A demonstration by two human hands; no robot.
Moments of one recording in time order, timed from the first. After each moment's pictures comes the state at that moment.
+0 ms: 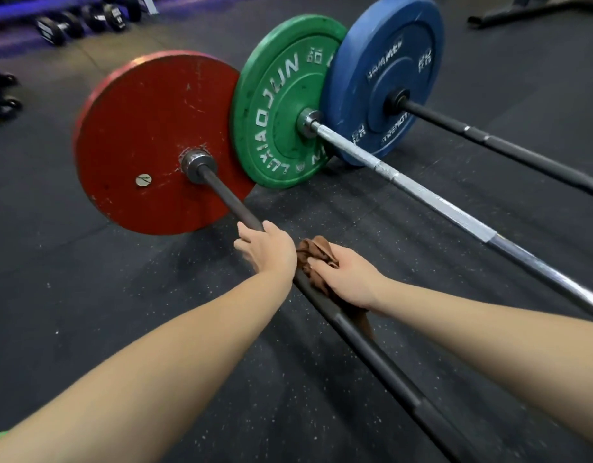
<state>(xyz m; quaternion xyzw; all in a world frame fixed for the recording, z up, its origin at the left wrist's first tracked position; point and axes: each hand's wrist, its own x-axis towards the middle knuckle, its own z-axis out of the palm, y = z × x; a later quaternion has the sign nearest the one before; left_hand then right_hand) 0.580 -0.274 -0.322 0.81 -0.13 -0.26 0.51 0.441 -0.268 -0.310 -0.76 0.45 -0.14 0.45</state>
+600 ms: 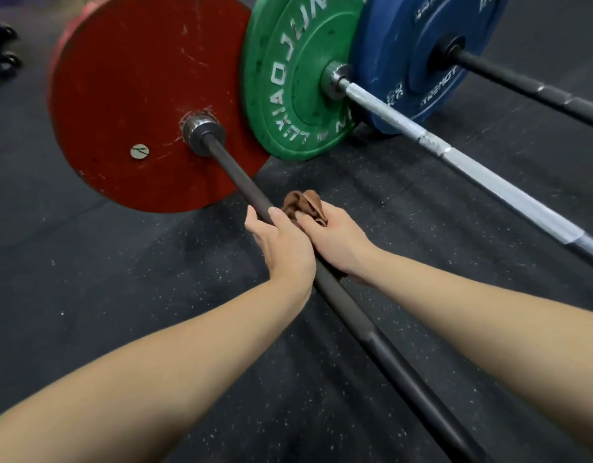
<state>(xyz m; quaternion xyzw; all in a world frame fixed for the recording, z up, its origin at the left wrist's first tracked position) 0.592 -0.278 -0.351 0.77 -0.12 -0.29 0.55 0.513 -0.319 -0.330 -0.70 0.44 -0.20 0.52</state>
